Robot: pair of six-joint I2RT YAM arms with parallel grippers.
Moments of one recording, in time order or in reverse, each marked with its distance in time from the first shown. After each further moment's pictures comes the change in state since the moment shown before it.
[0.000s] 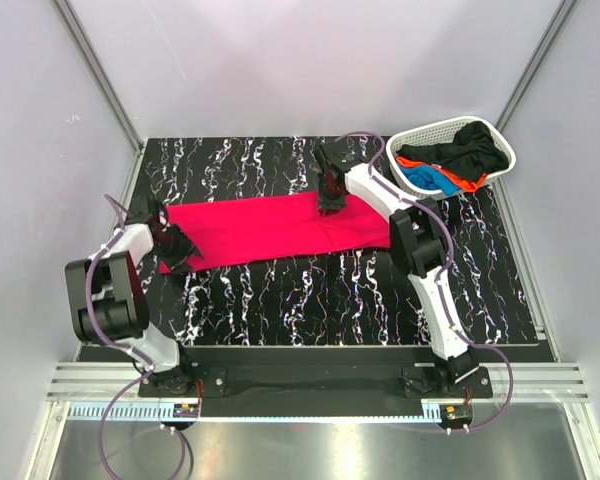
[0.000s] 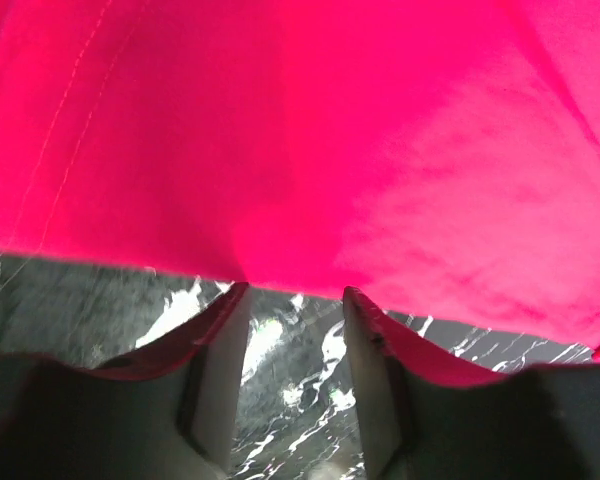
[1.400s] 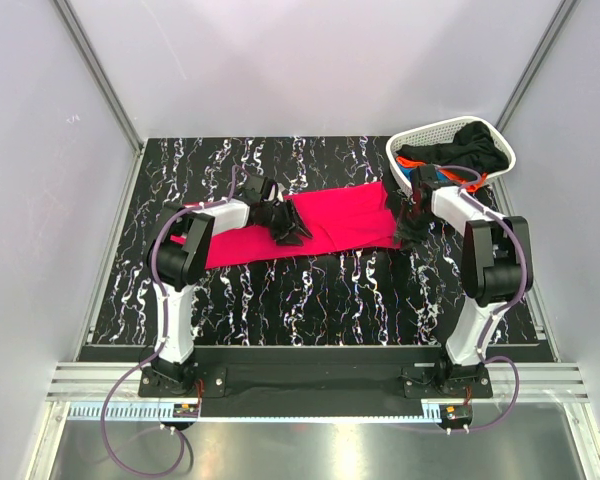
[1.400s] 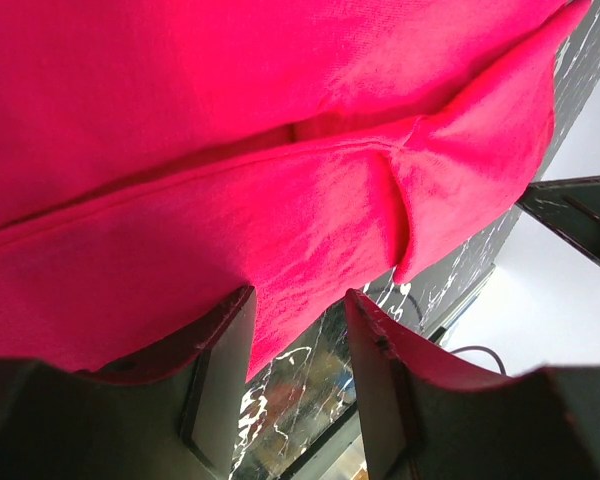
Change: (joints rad) left arm -0.619 0.489 0.421 0.326 0.335 -0.241; right arm -0.392 -0.550 -0.816 0.098 -0.136 -0.102
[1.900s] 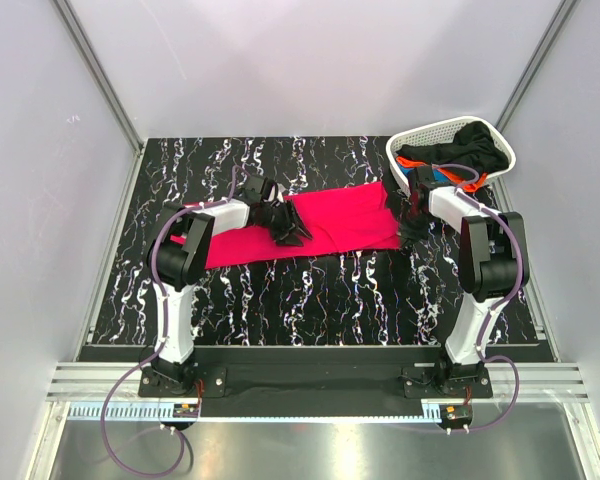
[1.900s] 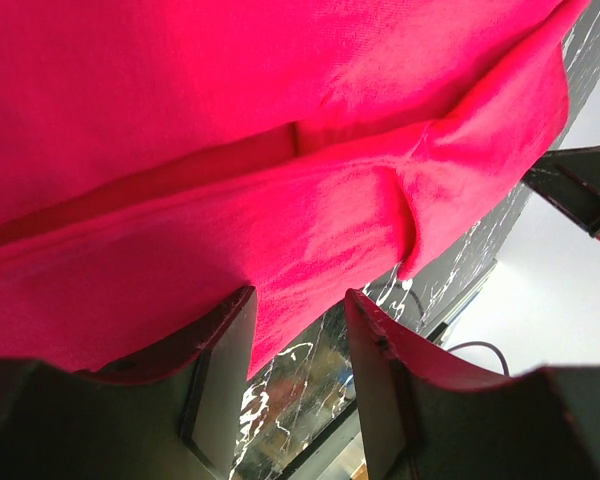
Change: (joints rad) left arm 0.000 0.000 -0.002 -0.008 0.004 0.009; right arm 0.000 0.045 0.006 0.042 0.086 -0.034
